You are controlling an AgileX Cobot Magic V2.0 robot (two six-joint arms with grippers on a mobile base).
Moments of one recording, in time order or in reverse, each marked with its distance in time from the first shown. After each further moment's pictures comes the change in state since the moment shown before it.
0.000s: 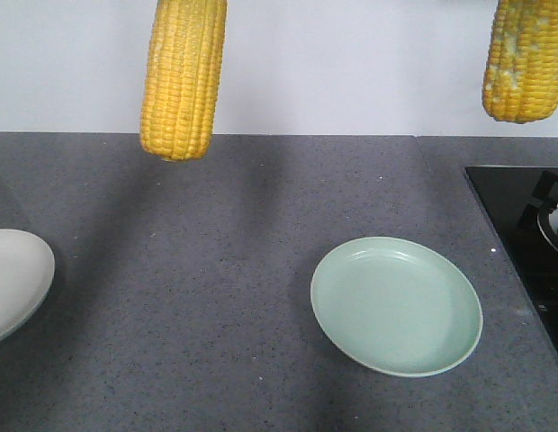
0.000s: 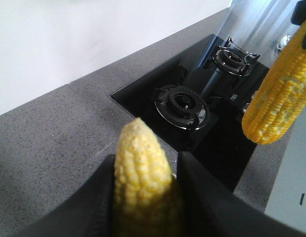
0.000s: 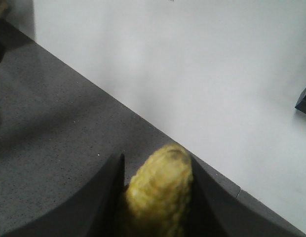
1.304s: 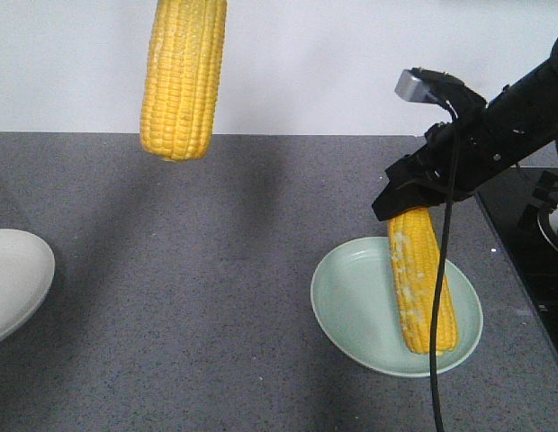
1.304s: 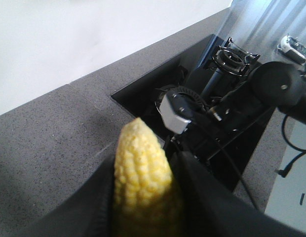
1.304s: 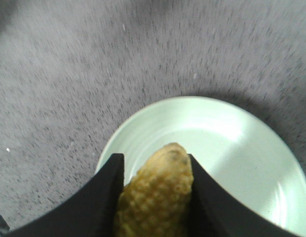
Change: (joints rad) left arm 0.000 0.000 0.000 0.000 0.000 0.000; right arm 0.000 0.254 0.617 0.156 -0.010 -0.036
